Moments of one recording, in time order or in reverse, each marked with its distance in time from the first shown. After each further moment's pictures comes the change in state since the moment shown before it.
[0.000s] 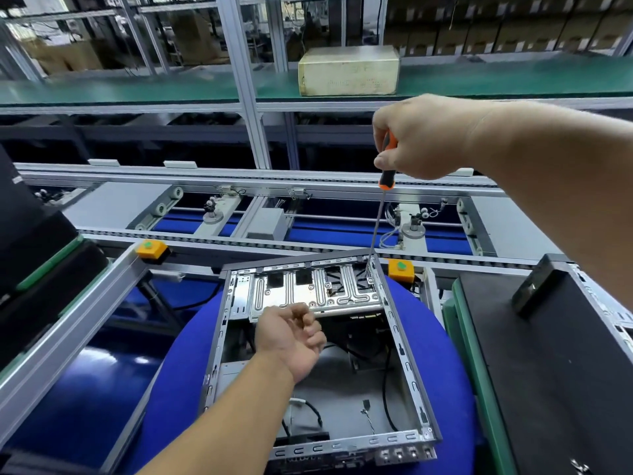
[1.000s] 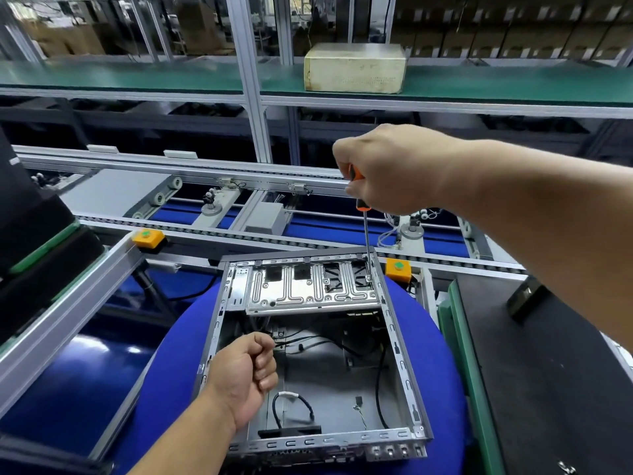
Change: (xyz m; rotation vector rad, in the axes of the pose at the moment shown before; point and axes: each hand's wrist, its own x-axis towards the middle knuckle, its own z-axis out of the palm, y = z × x) left_hand -0.041 0.014 -0.074 0.320 0.006 0.181; right_hand -0.013 -0.042 0.020 -0.066 0.019 -0.258
